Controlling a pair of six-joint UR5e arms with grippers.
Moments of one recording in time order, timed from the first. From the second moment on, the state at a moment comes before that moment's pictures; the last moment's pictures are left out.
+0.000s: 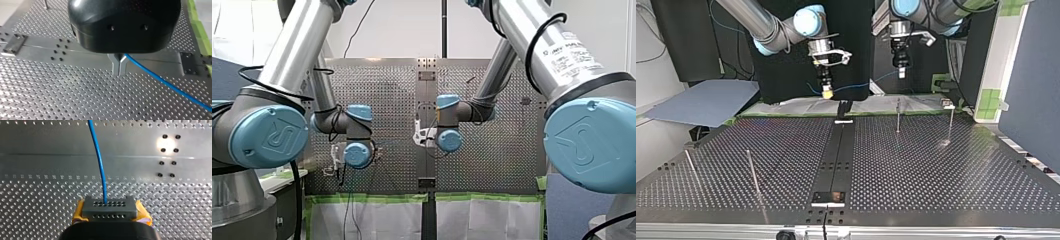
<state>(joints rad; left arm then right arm) -0.39 -1.97 -2.39 -1.95 -2.05 -1.68 2.35 -0.96 1.82 -0.87 1.81 1.54</state>
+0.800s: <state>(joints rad) -0.20 -2.12 -2.39 -1.88 -1.85 -1.70 2.35 -0.77 1.71 -0.87 1.76 1.55</state>
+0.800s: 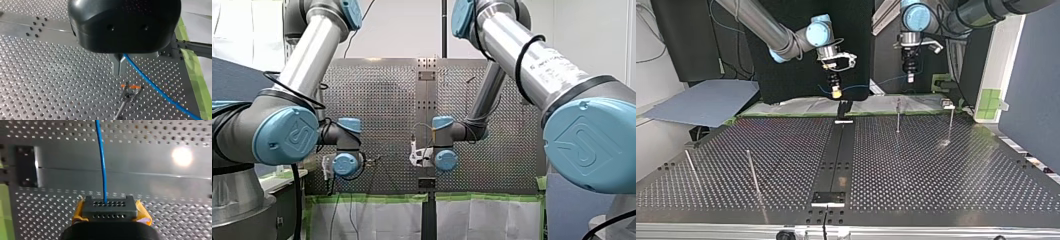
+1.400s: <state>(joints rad) -0.04 -2.25 -2.32 -1.89 -1.72 -1.75 2.34 -0.62 1.56 -0.82 1.74 1.56</state>
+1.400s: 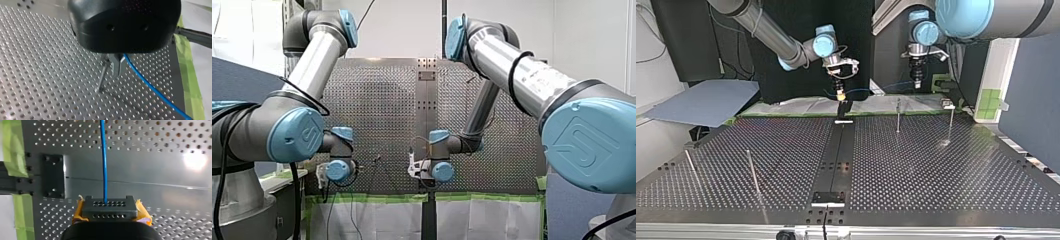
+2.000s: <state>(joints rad) 0.00 -2.39 -2.17 -1.96 -1.67 -1.79 2.32 -0.53 1.43 -0.78 1.70 1.55</state>
